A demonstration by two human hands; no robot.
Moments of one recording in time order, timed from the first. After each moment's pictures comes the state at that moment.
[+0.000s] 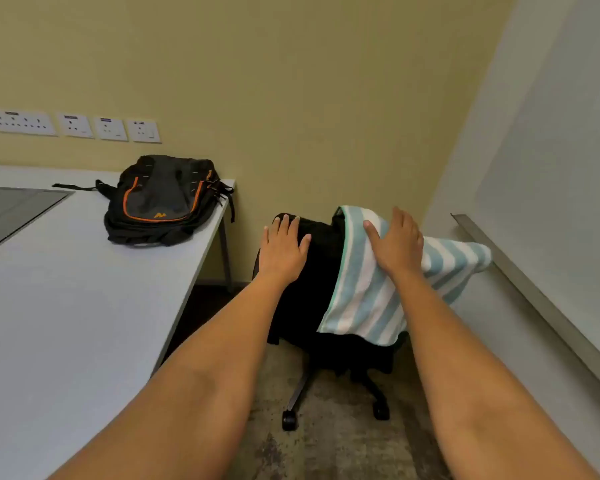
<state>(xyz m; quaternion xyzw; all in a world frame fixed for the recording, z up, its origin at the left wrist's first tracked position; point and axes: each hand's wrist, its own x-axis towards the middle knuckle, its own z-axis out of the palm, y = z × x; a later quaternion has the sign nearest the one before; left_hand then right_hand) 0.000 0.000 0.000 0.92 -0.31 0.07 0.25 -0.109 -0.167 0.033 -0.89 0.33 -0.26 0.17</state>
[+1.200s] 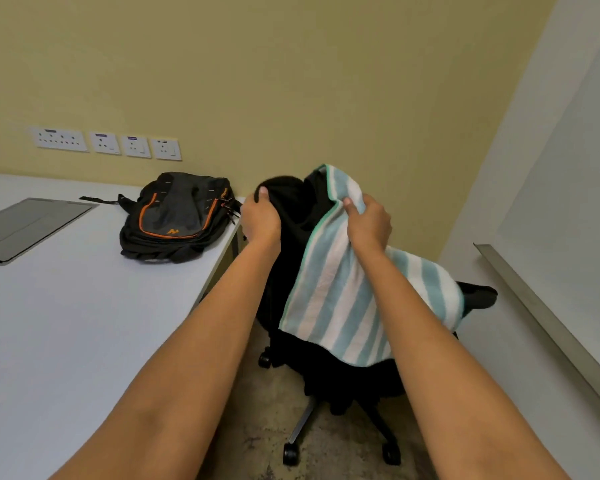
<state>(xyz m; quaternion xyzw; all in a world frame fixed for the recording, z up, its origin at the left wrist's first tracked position) 0.035 -0.010 0.101 0.70 0.06 0.05 0.71 -0.039 -0.134 0.100 -0.81 0.28 -0.34 0.38</state>
